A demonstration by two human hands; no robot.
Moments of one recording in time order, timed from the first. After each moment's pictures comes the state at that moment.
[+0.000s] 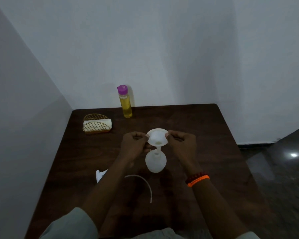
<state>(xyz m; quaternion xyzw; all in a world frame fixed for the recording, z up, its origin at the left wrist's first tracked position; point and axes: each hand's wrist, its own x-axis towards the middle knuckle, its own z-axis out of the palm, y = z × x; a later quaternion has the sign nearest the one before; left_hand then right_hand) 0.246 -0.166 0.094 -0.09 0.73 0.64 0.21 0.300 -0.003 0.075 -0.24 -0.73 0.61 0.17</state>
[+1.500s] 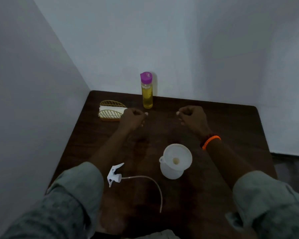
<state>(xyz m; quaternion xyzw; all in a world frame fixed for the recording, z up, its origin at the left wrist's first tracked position) 0.105 -0.214 0.042 -0.10 0.84 0.51 0.16 0.130 0.029 0.027 -0.18 -0.84 0.51 -0.01</state>
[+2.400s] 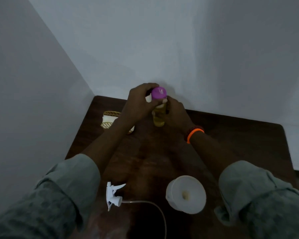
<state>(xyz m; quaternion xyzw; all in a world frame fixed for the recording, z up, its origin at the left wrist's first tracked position) 0.000 -0.205 0.076 0.17 0.88 0.44 -0.08 0.016 -0.041 0.031 0.05 -0.87 0.50 -0.05</state>
